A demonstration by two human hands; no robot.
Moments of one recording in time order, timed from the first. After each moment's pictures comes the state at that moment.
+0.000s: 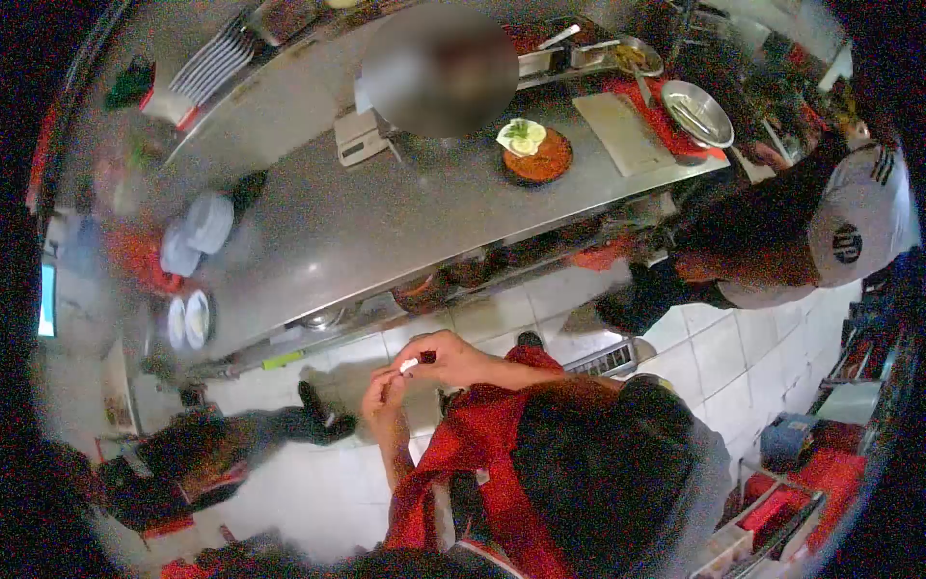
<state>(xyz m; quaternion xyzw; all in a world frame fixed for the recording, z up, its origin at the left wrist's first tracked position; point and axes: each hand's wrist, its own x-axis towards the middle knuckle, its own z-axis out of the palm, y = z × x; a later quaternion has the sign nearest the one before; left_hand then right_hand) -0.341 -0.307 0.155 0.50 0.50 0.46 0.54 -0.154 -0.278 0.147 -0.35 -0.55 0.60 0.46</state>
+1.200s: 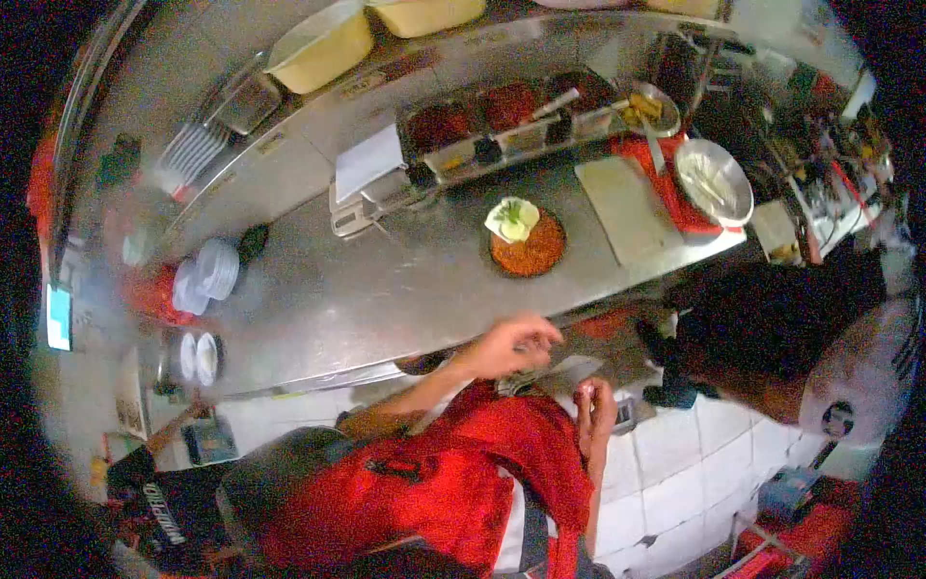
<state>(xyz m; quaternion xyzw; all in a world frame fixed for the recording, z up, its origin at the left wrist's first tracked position) -0.013 -0.128 0.168 0.74 0.10 0.07 0.67 0.081 -0.364 0.095 -0.73 -0.24 0.22 0.59</state>
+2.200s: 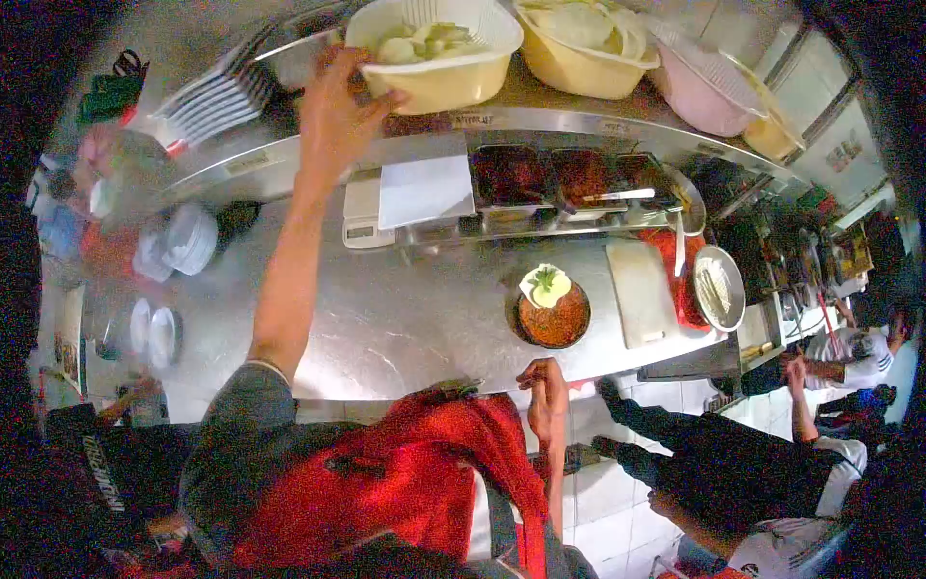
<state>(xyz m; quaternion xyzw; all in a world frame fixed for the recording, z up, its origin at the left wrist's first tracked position) -0.119 0.237 0.405 0.78 0.36 0.51 0.04 0.050 -0.143 0.164 -0.65 -0.37 0.34 0.56</state>
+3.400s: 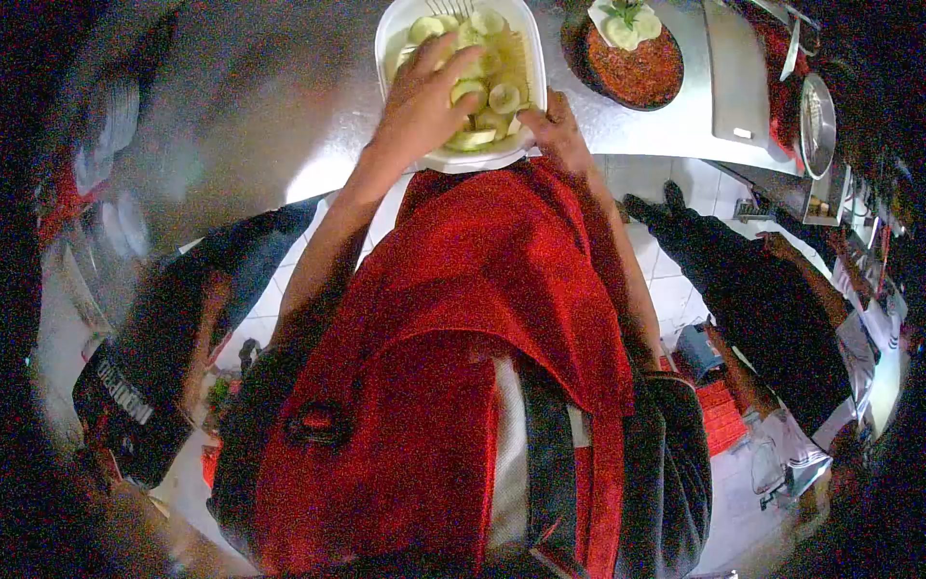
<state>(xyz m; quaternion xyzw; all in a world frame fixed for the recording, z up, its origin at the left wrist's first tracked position) -0.158 0.036 0.088 0.84 0.37 0.18 0.34 0.036 -0.092 0.061 -0.63 -0.31 0.57 0.43</state>
